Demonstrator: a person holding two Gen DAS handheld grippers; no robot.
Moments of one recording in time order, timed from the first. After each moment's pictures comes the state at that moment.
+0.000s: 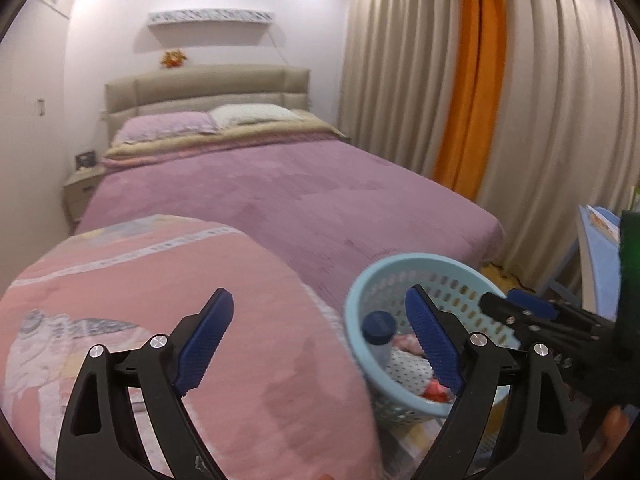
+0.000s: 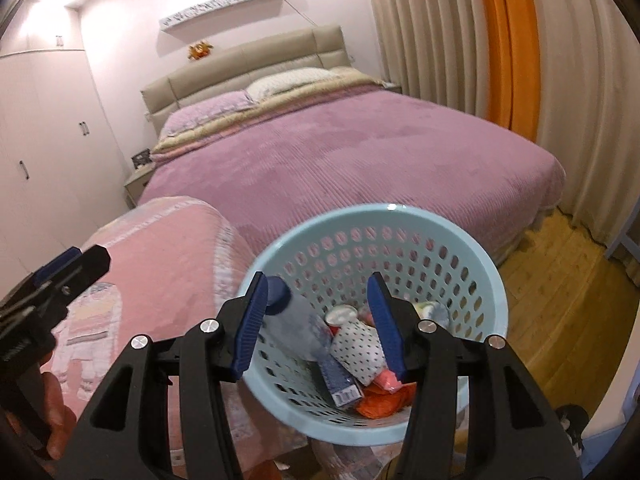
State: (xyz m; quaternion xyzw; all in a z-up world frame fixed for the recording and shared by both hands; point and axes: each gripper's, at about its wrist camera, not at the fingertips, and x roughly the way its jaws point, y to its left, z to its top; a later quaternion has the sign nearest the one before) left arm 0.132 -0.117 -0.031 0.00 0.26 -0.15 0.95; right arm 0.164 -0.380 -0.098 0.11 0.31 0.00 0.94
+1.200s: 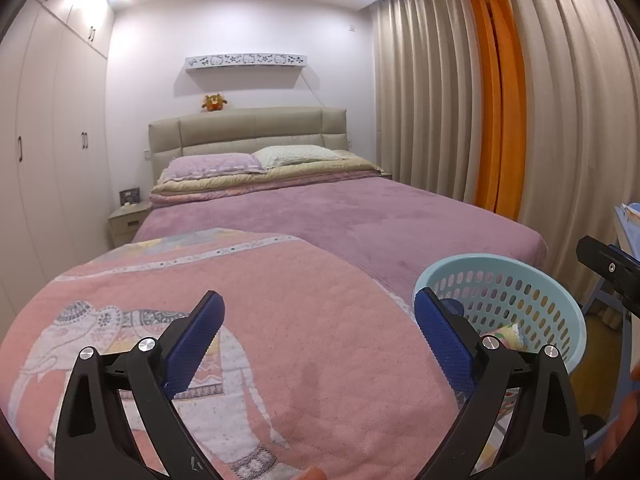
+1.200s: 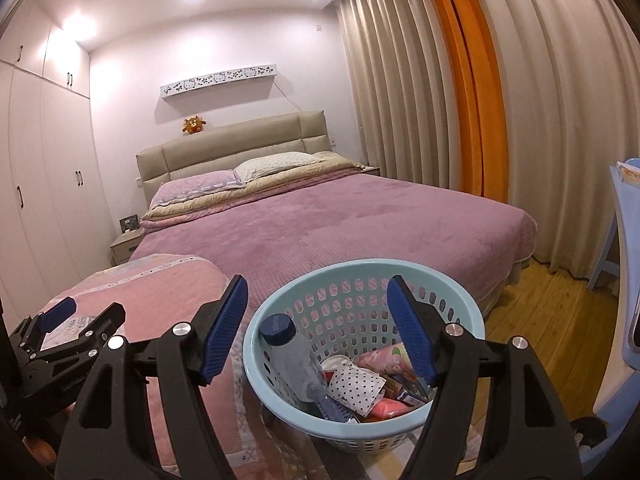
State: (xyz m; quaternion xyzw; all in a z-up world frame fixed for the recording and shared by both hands) left arm 0.102 -0.085 -0.073 0.03 0.18 -0.08 0.98; right arm 0.100 -0.348 -0.102 0.10 0.16 -0.06 0.98
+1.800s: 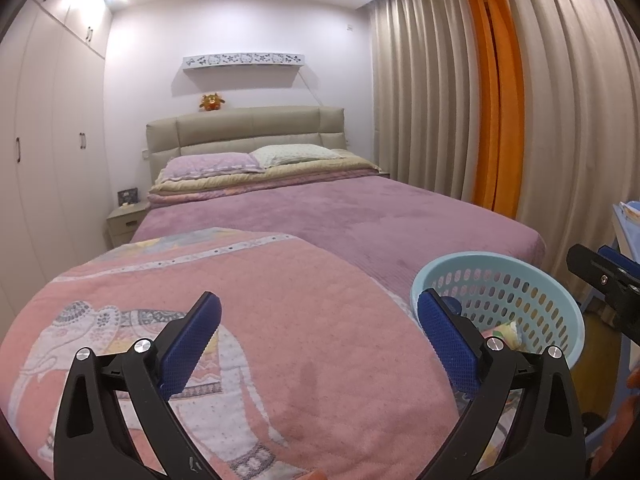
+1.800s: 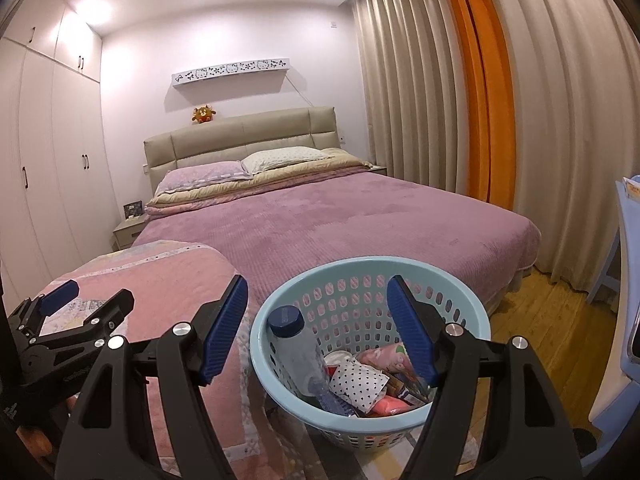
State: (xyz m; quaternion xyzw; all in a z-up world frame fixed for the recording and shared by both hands) left arm 0.102 -0.085 -0.074 0.03 0.18 -0.09 0.98; right arm 0.102 -0.337 -0.102 0.07 0.17 -0.05 0.98
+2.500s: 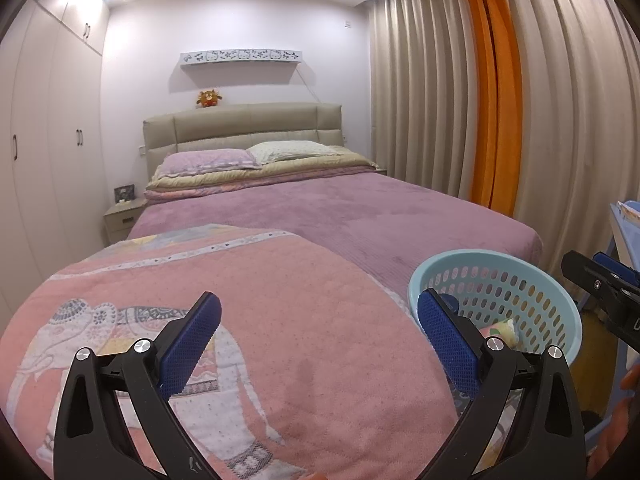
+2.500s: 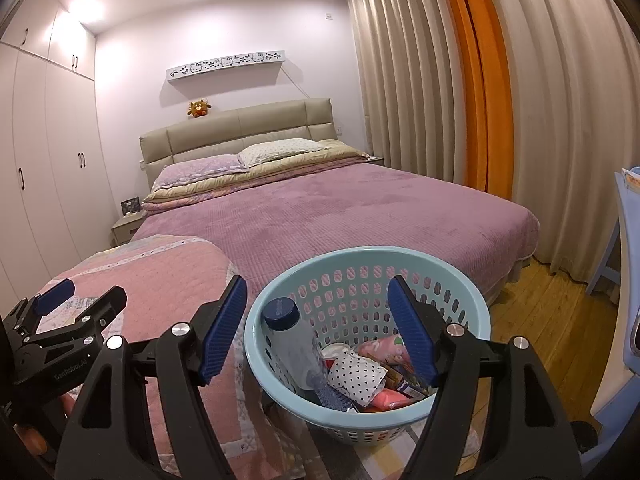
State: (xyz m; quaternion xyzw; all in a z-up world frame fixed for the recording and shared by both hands) left arm 0.104 -0.079 -0.072 0.02 0.19 -0.09 0.98; right arm 0.104 -0.342 -0.105 0.08 0.18 -0.05 0.98
